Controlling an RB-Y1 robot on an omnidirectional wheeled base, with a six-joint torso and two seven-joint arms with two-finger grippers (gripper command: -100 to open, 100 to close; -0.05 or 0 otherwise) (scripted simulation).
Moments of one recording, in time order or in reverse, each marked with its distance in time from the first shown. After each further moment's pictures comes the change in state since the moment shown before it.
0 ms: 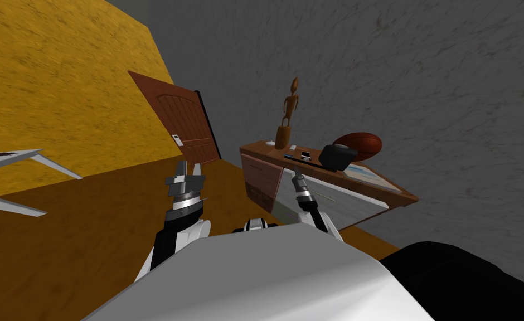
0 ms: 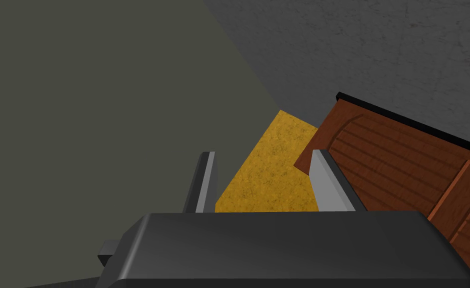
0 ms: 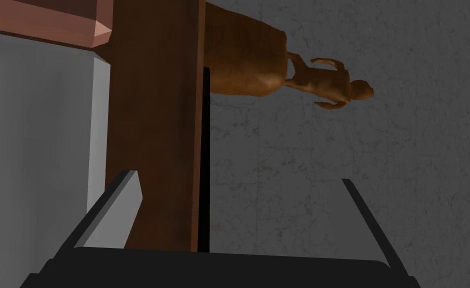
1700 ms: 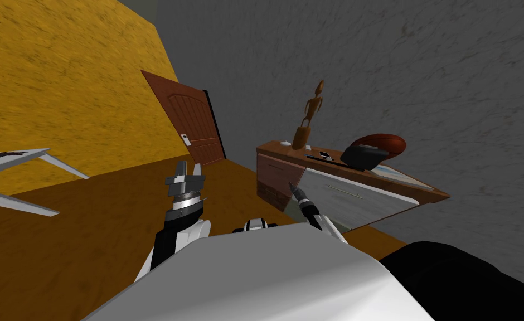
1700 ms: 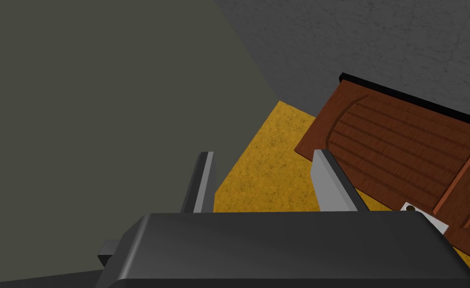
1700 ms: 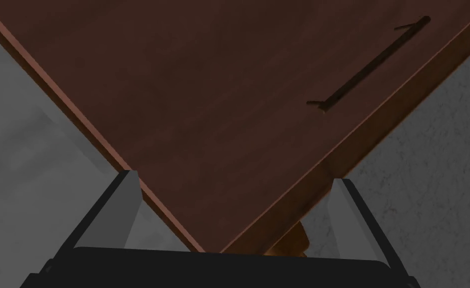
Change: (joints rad) left arm 0.000 0.000 0.000 0.000 0.000 0.000 0.000; right arm 0.036 -0.147 -0.005 0.193 0.436 0.307 0.128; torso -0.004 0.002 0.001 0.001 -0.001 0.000
